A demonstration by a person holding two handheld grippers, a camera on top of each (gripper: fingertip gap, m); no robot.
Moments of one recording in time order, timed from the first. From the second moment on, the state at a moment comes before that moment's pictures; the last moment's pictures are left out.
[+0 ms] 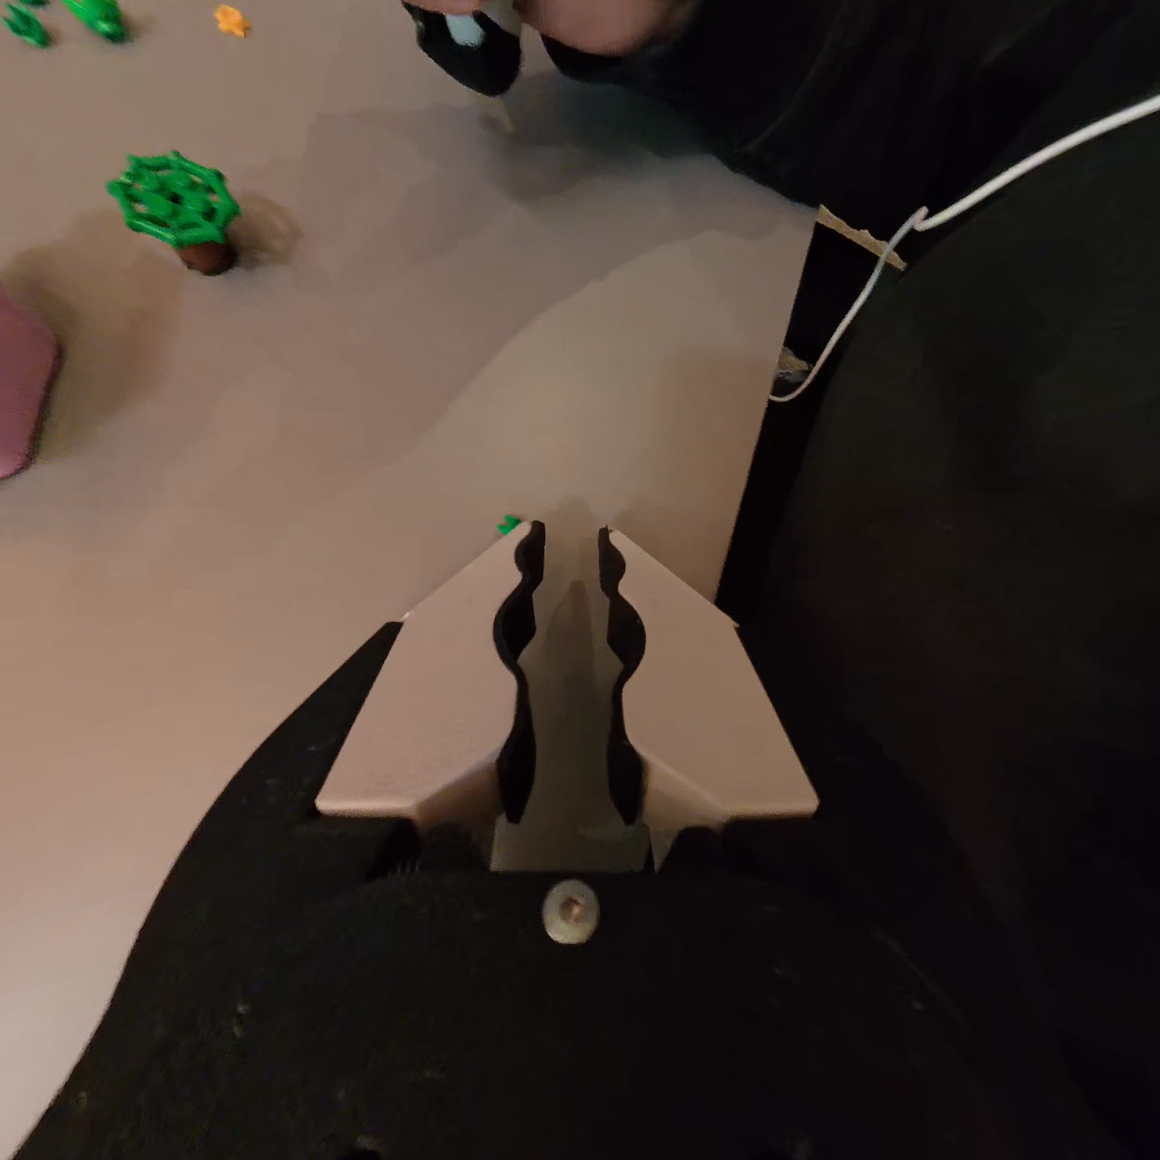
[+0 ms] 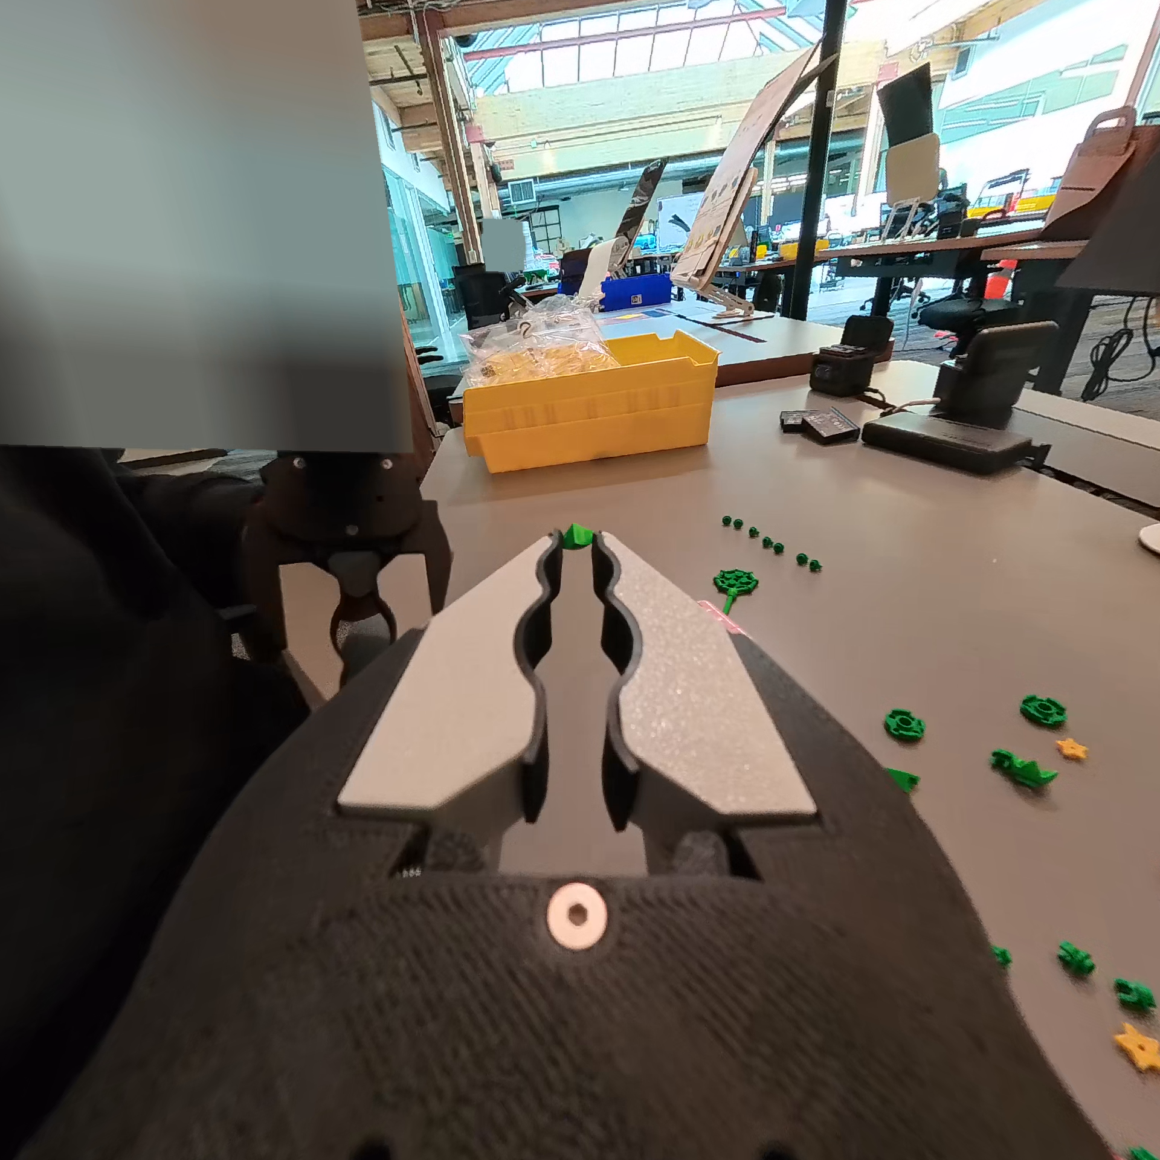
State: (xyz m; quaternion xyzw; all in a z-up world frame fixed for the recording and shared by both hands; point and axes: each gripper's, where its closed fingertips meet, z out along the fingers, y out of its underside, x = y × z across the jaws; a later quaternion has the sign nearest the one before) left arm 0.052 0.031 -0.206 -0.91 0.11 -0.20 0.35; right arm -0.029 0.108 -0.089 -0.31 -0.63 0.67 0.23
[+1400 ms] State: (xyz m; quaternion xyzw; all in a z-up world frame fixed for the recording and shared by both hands) left arm 0.045 0.049 -0.220 -0.91 0.13 -0.13 0.38; right arm -0.028 0.104 -0.090 -0.31 -0.64 0.67 0.23
